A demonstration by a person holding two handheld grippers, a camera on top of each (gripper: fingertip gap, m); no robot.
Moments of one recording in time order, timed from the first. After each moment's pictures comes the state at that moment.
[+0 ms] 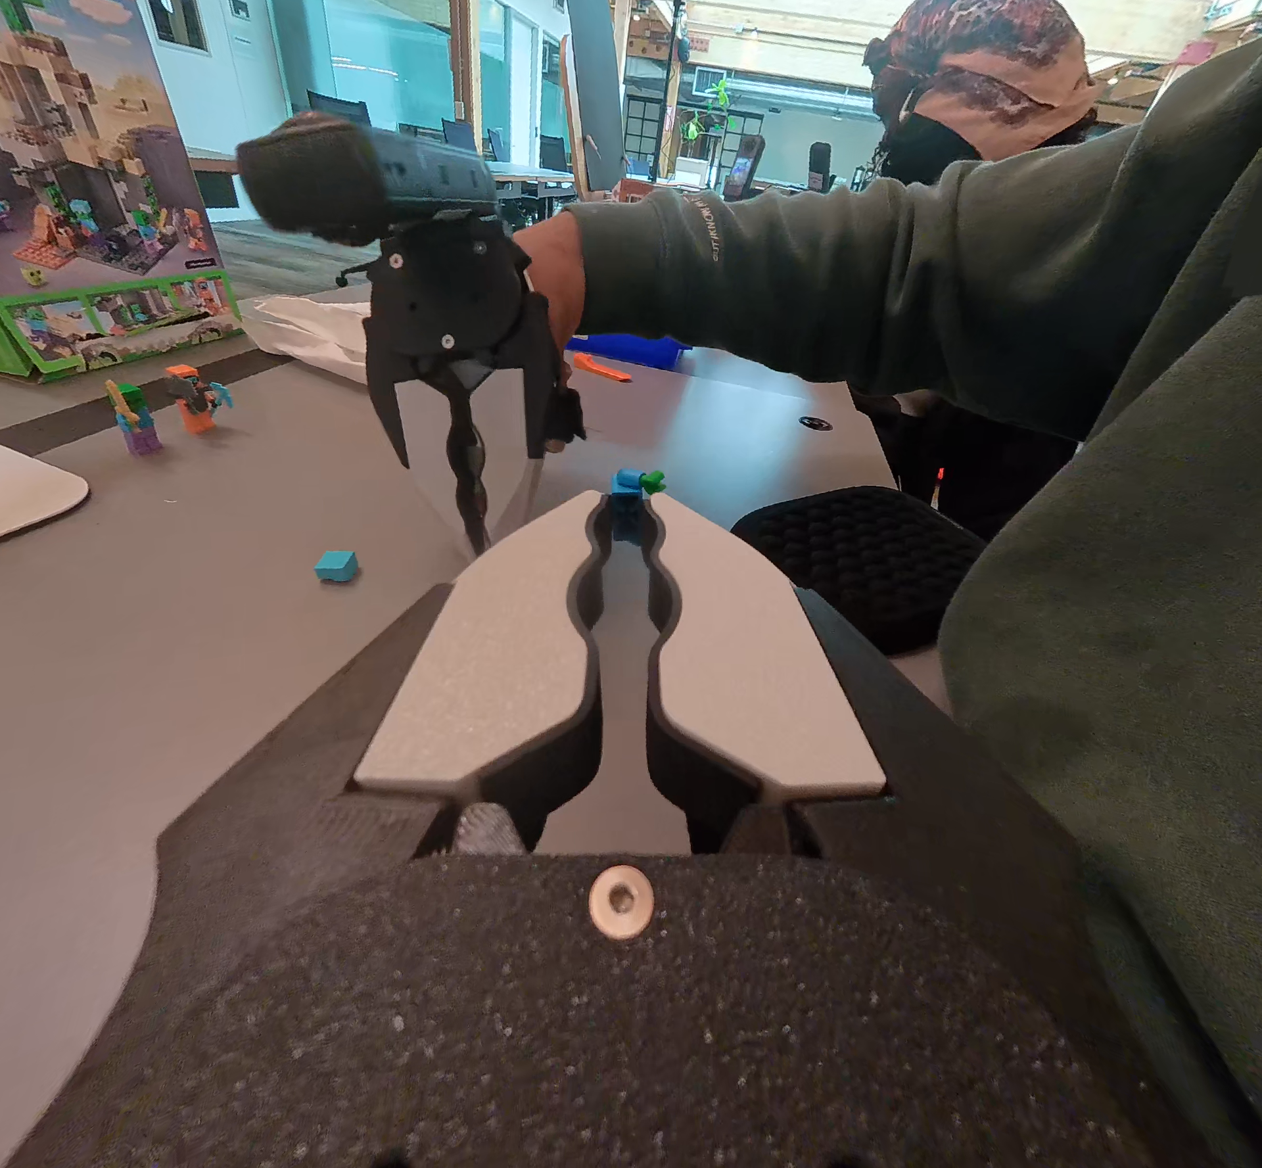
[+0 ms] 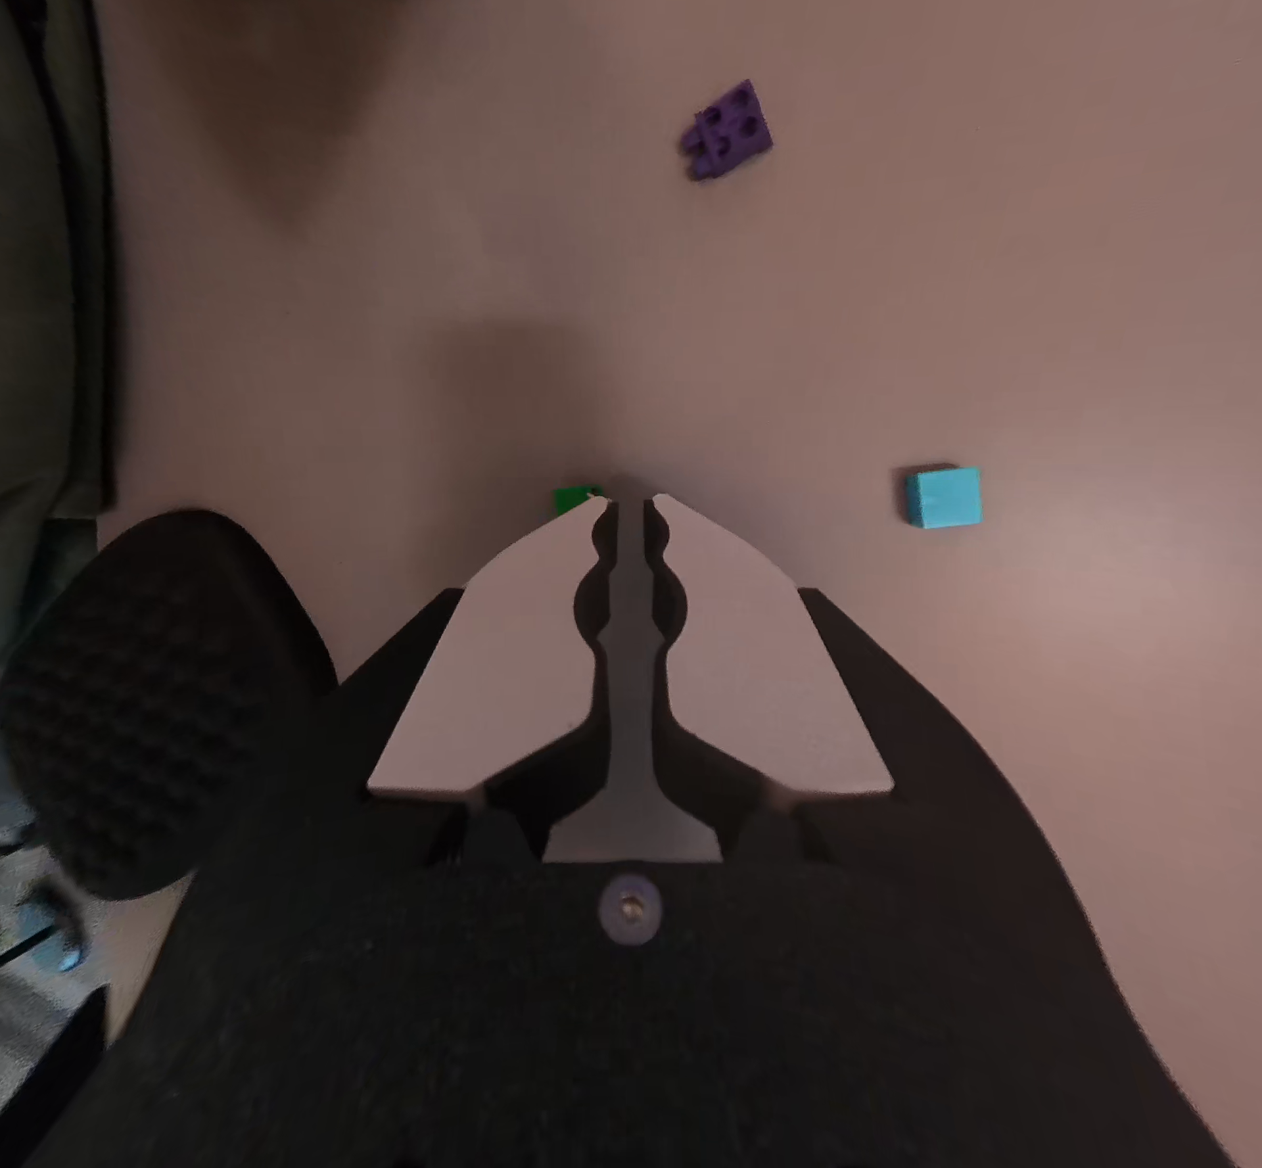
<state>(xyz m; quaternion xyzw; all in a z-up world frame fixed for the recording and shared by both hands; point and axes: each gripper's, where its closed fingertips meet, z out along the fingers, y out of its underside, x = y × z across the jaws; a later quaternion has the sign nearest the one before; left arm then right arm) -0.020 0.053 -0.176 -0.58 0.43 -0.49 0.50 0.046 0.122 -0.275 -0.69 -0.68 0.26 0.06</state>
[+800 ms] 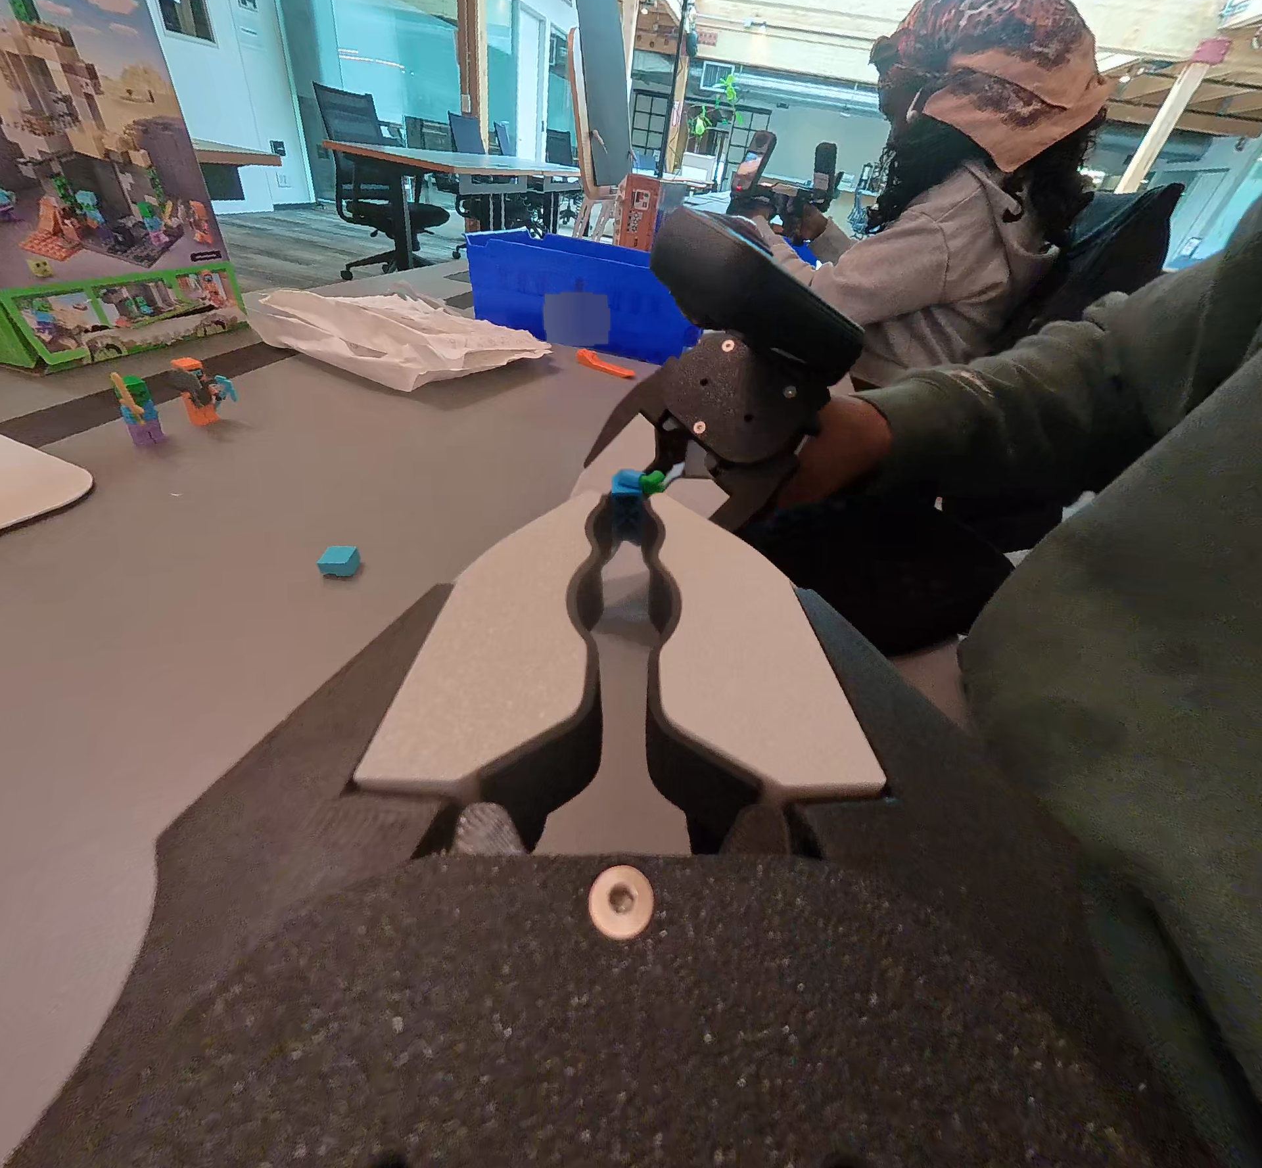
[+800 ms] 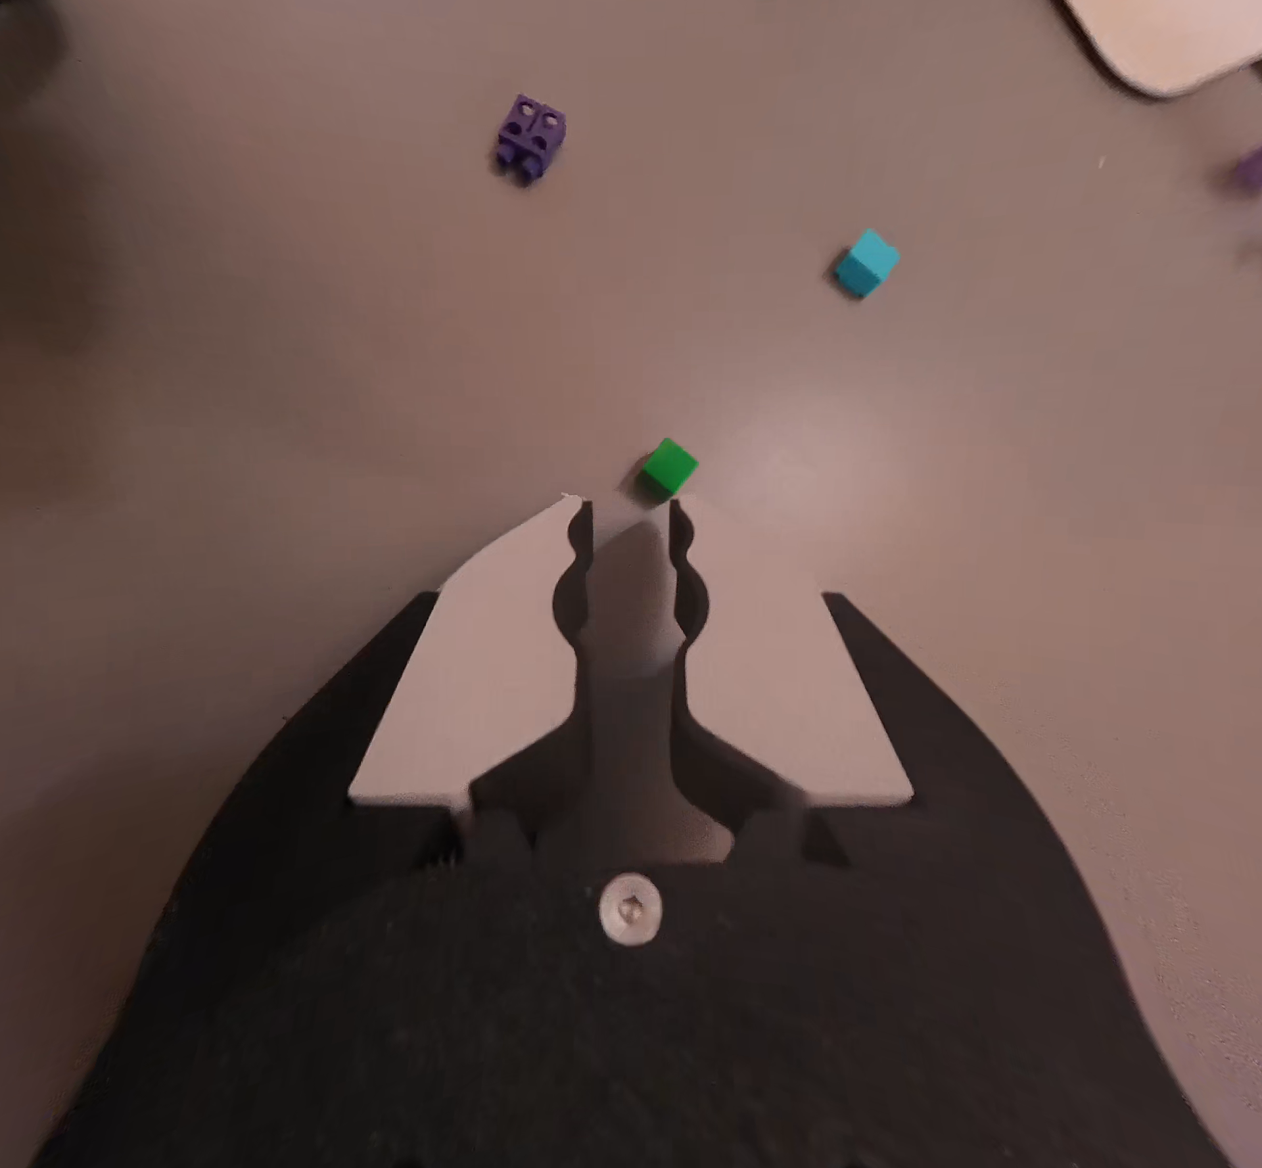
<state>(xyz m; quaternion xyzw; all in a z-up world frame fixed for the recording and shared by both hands) -0.020 0.054 -0.177 -0.58 0.42 -0.48 0.50 0.050 0.089 -0.287 -0.84 -0.41 0.07 0.36</state>
